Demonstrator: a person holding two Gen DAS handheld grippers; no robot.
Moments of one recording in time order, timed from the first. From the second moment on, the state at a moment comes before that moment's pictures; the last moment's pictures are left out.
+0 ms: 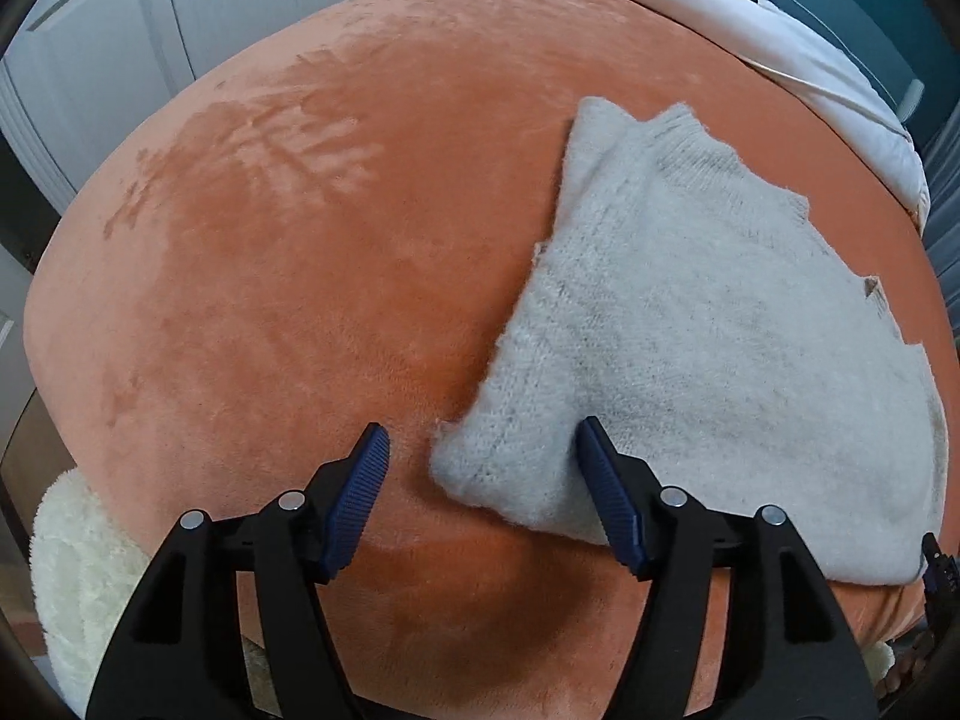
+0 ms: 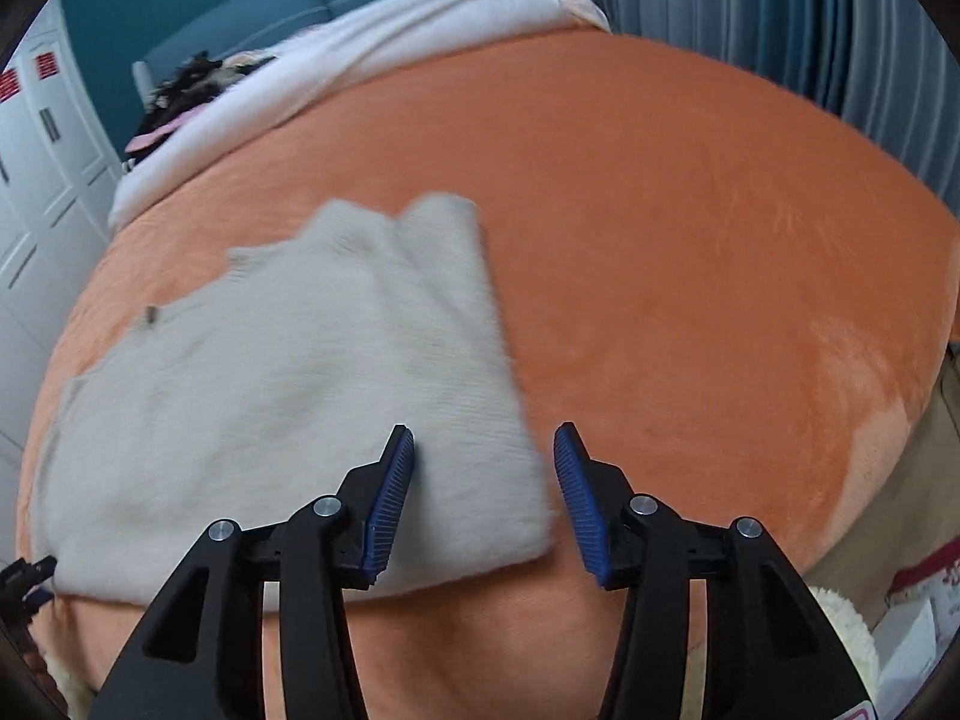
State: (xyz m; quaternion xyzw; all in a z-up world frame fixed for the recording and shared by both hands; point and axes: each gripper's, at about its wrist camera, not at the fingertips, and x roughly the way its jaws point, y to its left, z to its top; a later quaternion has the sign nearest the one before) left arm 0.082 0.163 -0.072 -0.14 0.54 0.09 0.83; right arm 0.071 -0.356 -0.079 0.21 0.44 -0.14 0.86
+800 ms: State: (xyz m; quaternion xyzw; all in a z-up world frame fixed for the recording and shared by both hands) left arm 0.169 0.172 -0.079 -0.24 0.53 0.08 0.81; right arm 0.191 -0.171 -0.032 0.14 0.45 0.13 0.87
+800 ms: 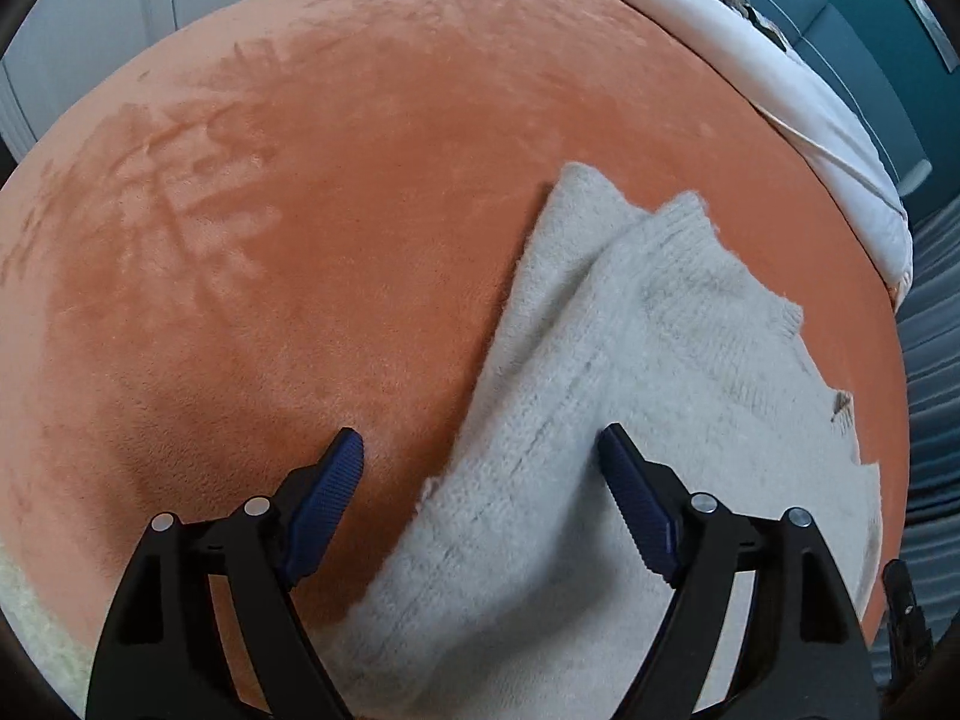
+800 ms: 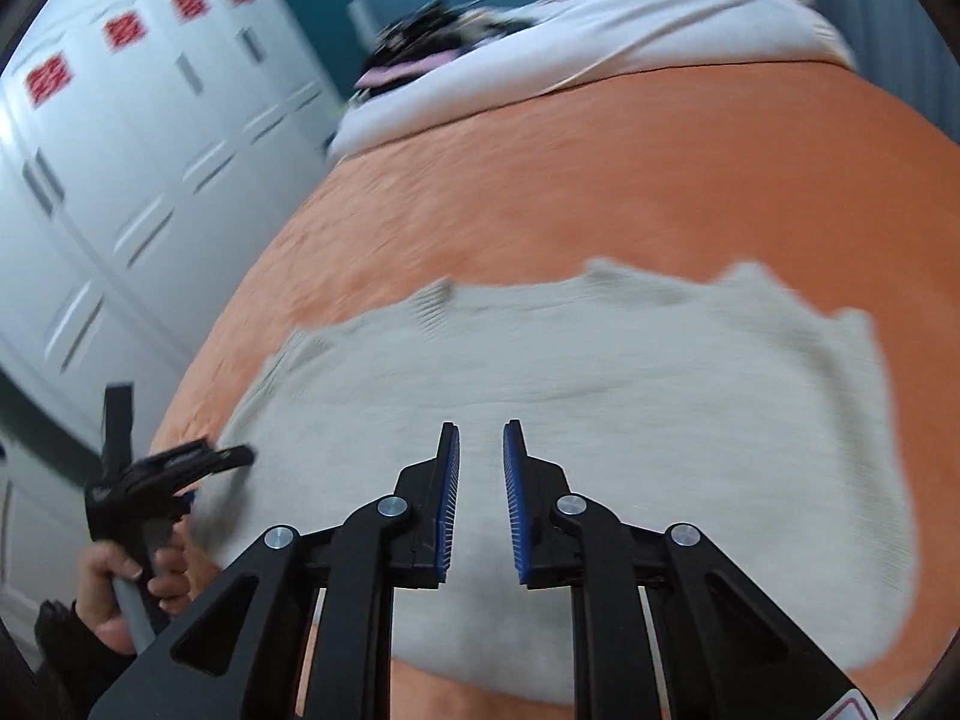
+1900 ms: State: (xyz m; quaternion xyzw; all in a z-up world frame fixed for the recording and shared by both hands) left arm 0.086 -0.117 0.011 -0.06 0.43 -0.23 0.87; right arm 0.057 -0.372 -0.042 0.31 0.40 0.02 0.86
